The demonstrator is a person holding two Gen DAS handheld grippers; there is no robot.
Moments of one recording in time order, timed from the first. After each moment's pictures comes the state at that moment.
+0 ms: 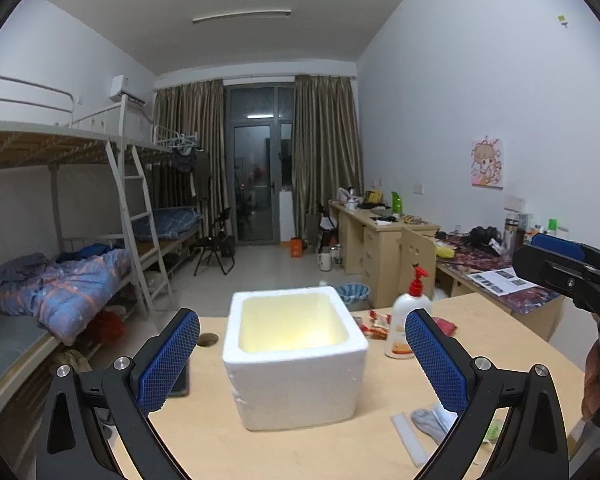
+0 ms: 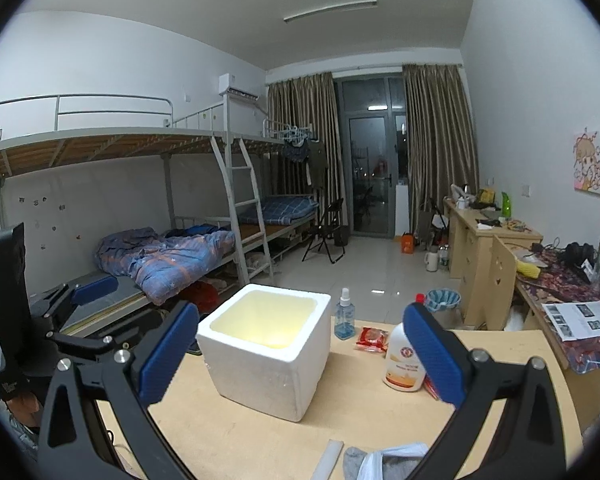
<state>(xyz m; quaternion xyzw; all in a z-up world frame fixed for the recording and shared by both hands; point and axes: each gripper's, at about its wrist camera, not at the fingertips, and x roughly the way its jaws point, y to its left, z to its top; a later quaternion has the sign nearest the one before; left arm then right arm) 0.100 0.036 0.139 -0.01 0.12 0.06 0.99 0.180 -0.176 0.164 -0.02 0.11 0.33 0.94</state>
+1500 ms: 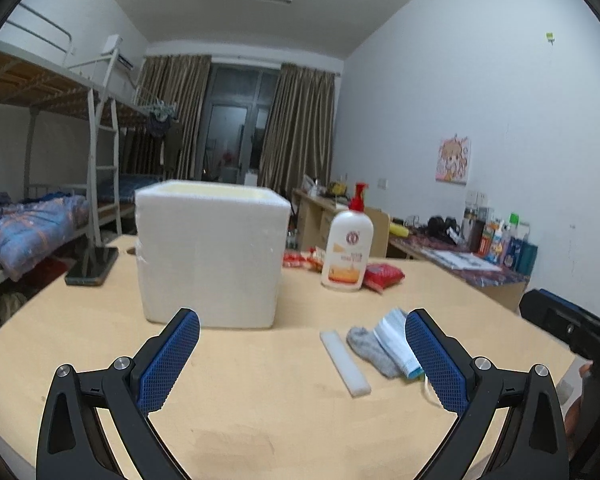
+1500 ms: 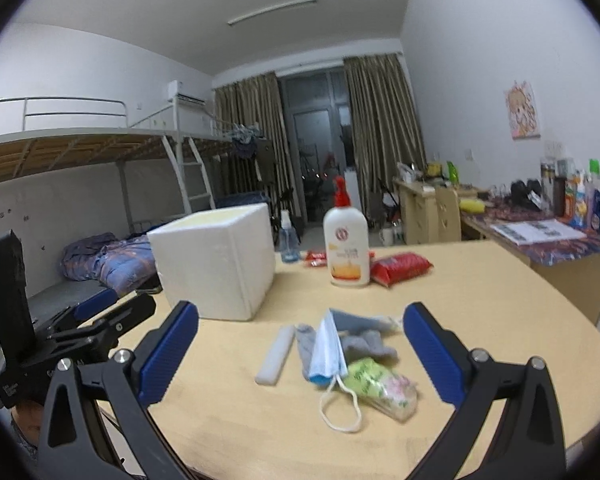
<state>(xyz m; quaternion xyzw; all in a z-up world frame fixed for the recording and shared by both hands) 0.078 -0.015 -0.022 -0.08 0.12 -0.01 0.99 0.122 -0.251 0.018 0.03 0.13 0.25 0.96</state>
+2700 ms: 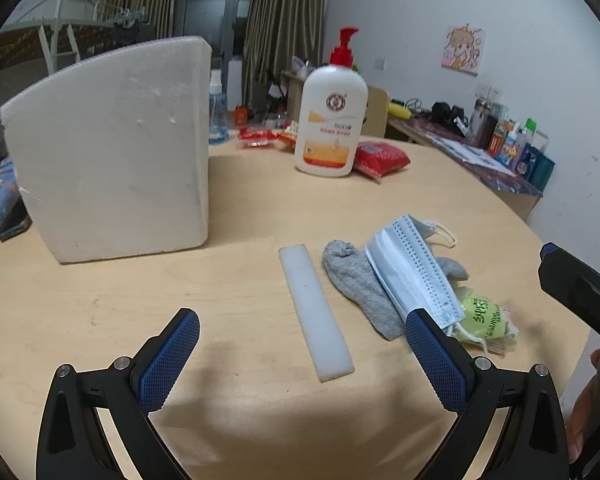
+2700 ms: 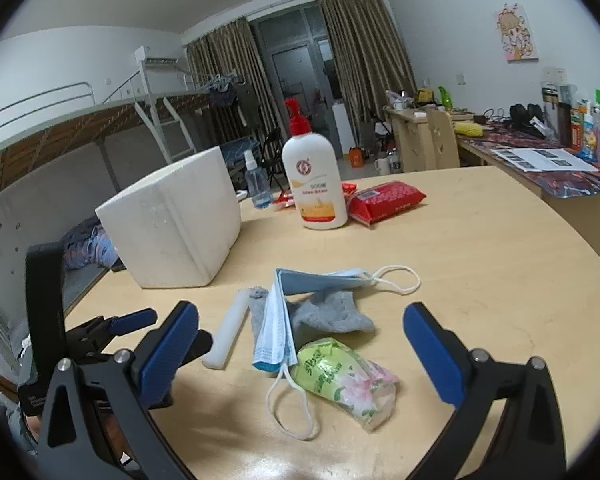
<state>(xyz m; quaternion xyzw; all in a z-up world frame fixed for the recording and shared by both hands) 0.202 -0.062 -0.068 -0.05 0.35 -0.03 0.93 0.206 -0.272 -0.005 0.05 0.26 0.25 0.93</state>
